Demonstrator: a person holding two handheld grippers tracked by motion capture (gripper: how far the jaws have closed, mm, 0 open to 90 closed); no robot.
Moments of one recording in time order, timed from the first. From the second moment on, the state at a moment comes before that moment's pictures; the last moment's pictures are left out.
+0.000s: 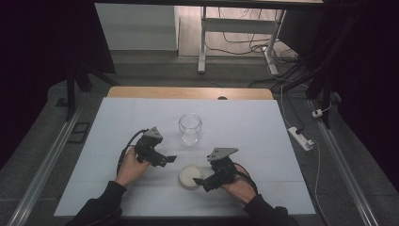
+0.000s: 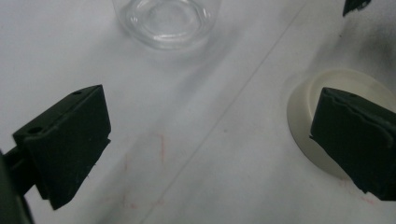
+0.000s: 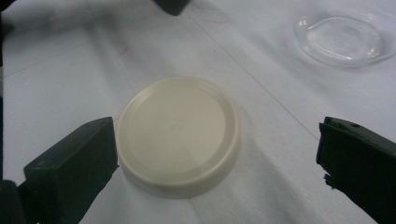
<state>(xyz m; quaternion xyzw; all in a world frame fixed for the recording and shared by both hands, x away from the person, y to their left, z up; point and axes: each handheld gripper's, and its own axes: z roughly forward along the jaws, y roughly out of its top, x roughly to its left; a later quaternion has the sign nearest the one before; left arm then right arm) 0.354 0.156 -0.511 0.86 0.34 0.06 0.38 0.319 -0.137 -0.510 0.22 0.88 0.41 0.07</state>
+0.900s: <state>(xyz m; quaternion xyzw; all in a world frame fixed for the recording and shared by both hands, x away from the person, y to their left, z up) 0.280 0.211 -0.504 0.84 0.37 0.08 0.40 0.306 -0.185 -0.504 0.27 0.87 0.39 0.11</state>
